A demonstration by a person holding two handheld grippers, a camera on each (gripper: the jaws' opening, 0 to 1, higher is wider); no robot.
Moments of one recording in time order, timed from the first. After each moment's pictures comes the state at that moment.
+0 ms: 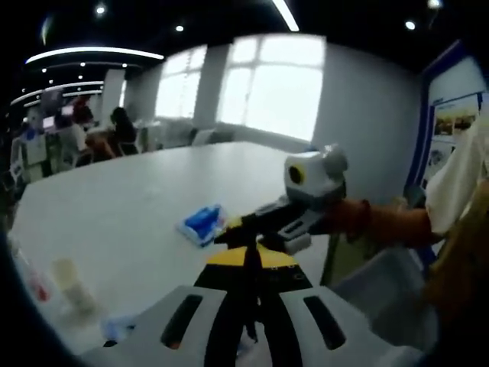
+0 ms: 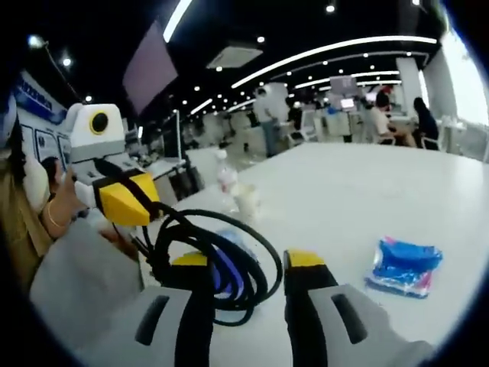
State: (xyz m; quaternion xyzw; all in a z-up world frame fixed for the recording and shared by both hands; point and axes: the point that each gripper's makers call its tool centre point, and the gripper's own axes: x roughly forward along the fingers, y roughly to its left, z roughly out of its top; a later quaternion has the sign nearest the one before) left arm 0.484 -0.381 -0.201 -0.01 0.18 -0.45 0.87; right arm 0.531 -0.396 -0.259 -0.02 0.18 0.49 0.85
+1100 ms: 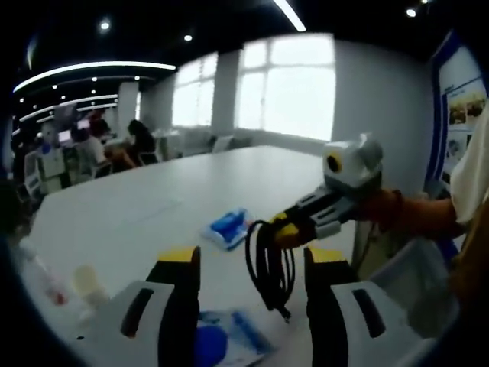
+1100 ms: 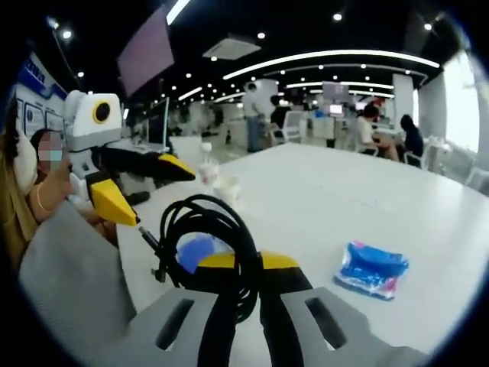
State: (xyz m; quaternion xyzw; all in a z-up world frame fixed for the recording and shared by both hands) left arm 0.504 -0.362 -0.204 0.02 0.15 -0.40 0.91; right arm 0.536 -0.425 -0.255 -0.07 0.19 0.43 0.88
